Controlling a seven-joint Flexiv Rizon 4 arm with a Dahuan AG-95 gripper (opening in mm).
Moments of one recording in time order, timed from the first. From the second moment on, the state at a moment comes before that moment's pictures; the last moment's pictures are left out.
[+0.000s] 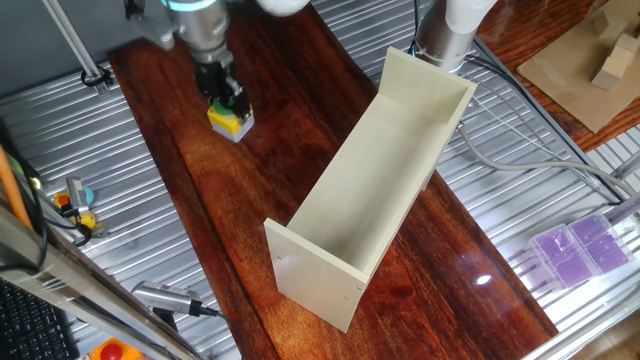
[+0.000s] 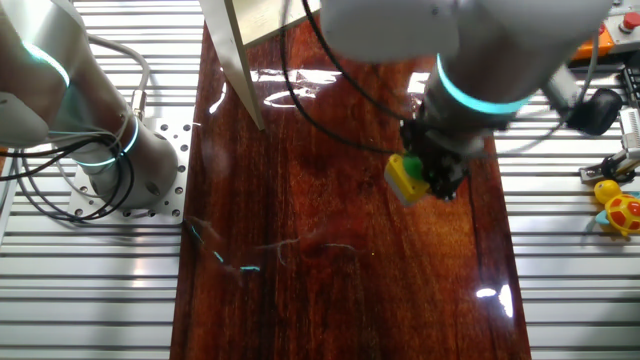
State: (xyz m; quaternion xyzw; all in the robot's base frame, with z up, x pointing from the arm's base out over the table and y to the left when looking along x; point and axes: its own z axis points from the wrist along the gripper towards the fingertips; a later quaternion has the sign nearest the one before) arm 0.509 -0.056 0.190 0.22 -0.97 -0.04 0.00
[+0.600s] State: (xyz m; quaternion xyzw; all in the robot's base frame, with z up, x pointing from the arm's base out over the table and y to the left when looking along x) arm 0.496 -0.037 0.227 0.20 -0.98 -0.02 0.03
